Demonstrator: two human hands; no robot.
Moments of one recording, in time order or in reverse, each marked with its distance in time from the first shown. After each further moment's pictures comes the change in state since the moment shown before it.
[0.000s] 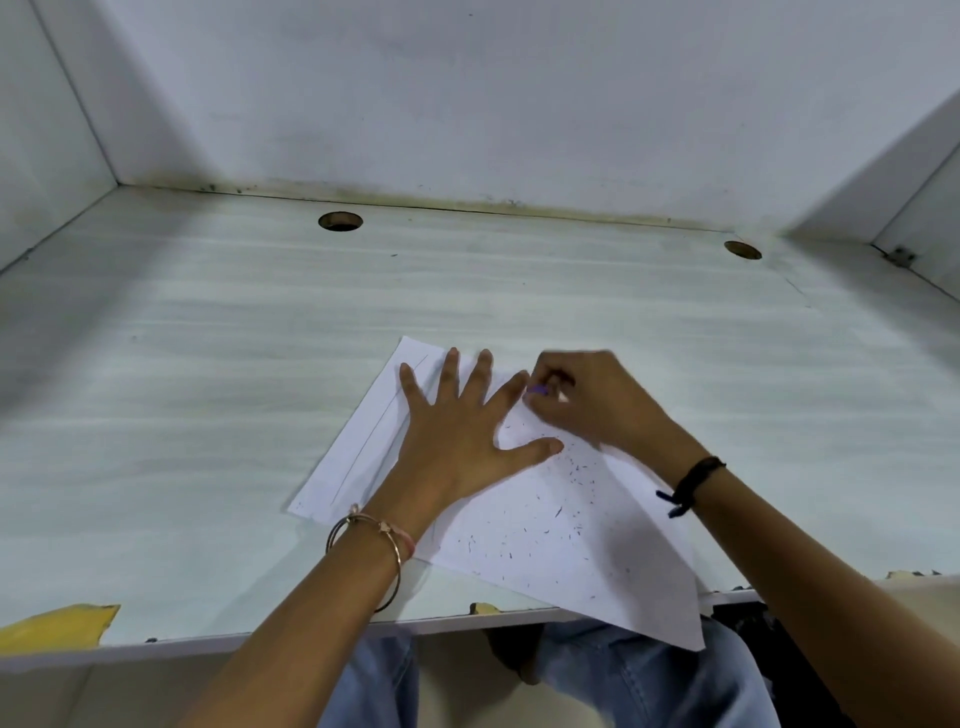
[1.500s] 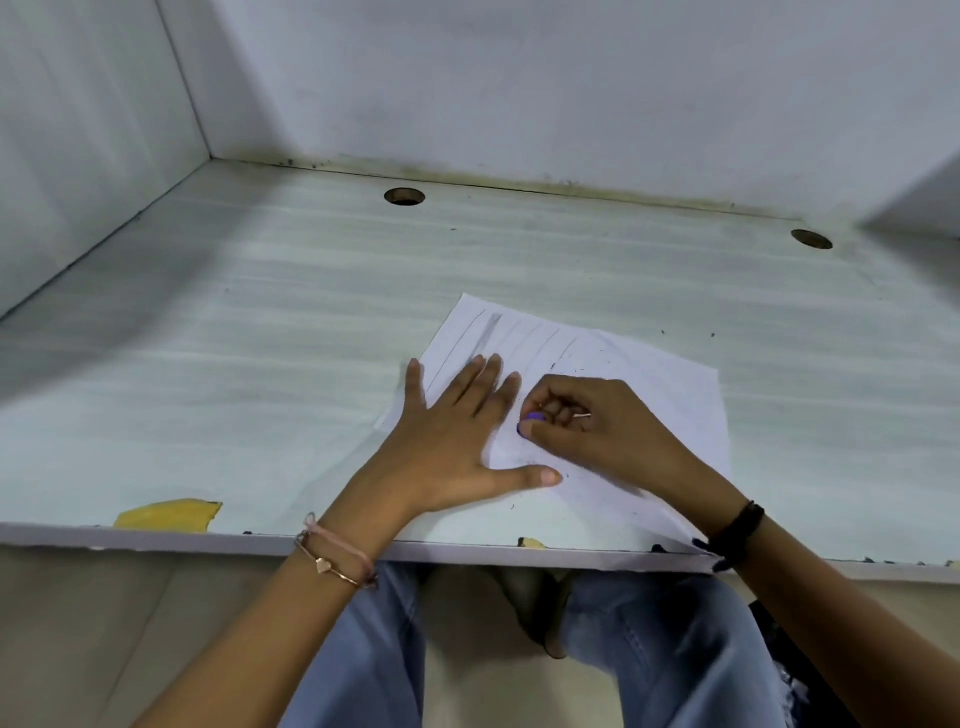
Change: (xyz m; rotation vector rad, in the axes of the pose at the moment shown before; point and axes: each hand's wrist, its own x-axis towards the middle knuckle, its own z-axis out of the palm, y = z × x) left_hand -0.080 -0.030 -0.022 -0.040 -0.157 0.031; right_hand -0.053 -0.057 0.030 0.282 -0.162 0.000
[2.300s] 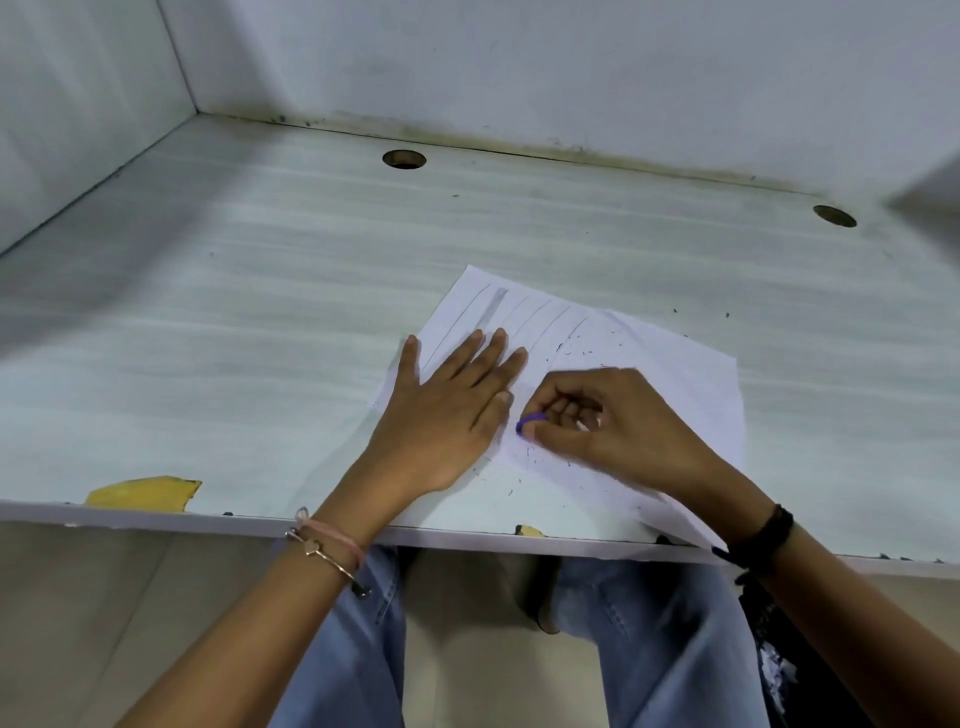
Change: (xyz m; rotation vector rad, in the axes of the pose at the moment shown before) left_hand 0.006 -0.003 0.006 -0.016 0.126 -0.008; right_hand -0.007 0.002 -0.001 -0.011 -0.079 -0.053
